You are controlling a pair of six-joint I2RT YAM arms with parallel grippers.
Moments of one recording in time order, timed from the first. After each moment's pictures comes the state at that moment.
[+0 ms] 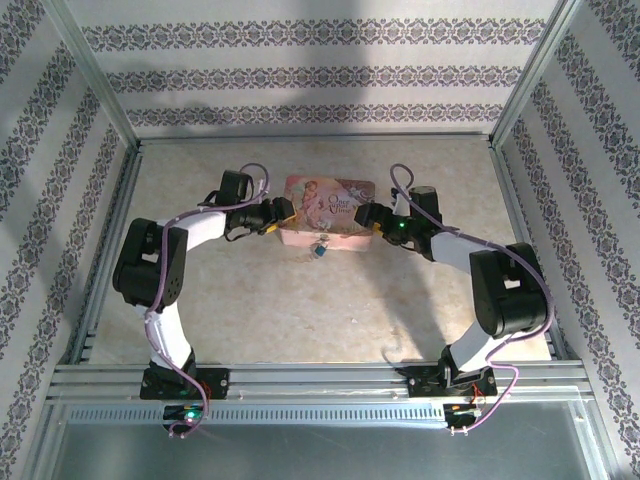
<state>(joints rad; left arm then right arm) -0.22 1.86 1.10 -0.07 0.65 -0.67 0.19 1.64 0.80 0.18 -0.63 0.68</state>
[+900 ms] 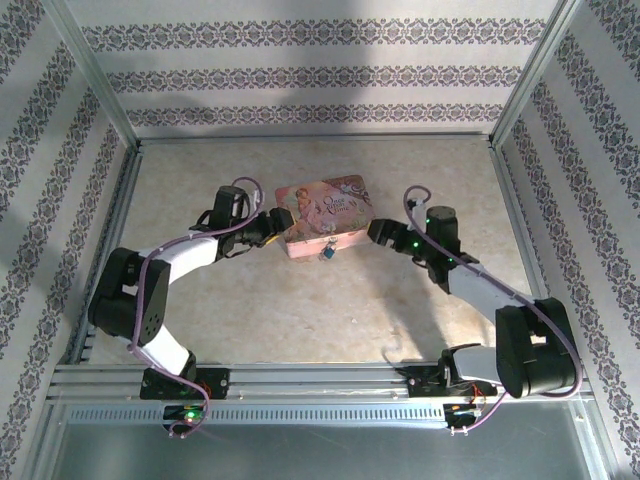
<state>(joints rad) -0.27 1.61 0.86 0.07 0.58 -0.80 0.20 1.29 0.53 0.24 -0.52 0.59</state>
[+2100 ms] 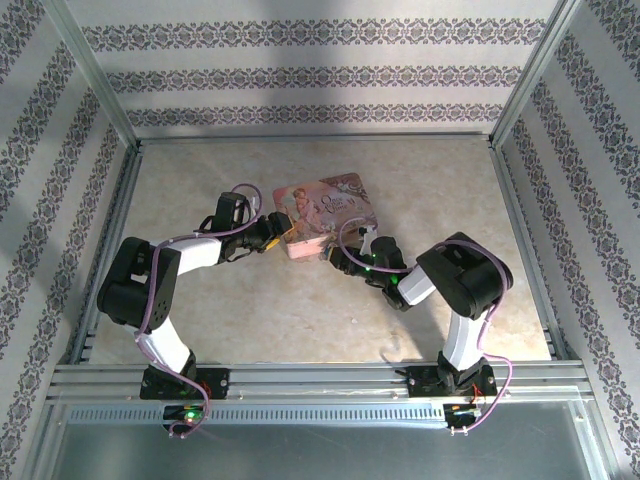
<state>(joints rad) -0.25 1.71 0.82 0.18 0.57 -0.87 0.54 1.86 0.46 0.99 -0.30 0.78</state>
